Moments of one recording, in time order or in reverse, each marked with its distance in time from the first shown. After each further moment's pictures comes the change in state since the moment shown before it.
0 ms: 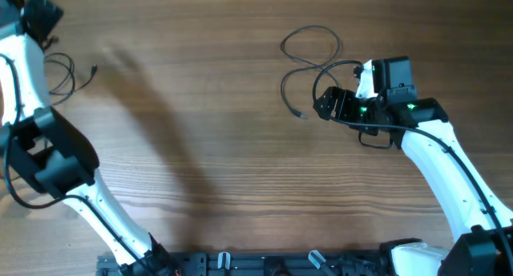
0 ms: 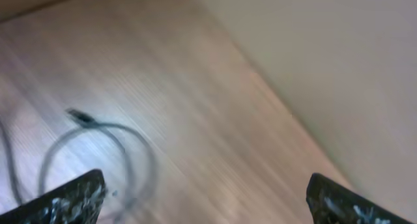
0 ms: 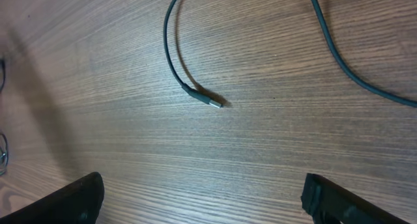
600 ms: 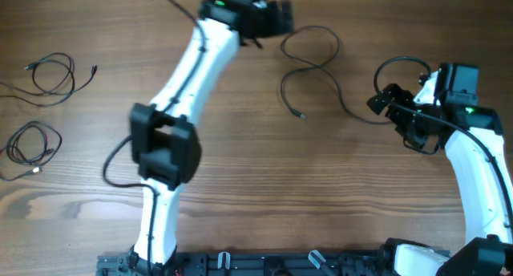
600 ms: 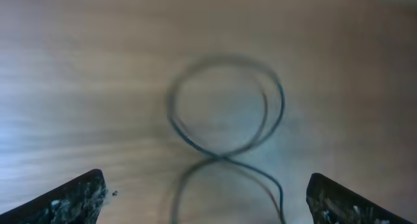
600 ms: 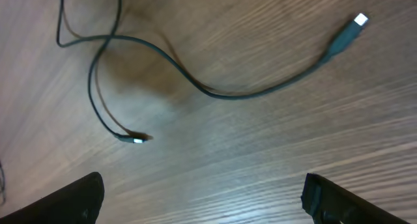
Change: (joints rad) left arm -0.871 0.036 0.071 -0.216 0.207 -0.023; right arm -0.341 -0.055 0.000 -0.154 0.012 0.016
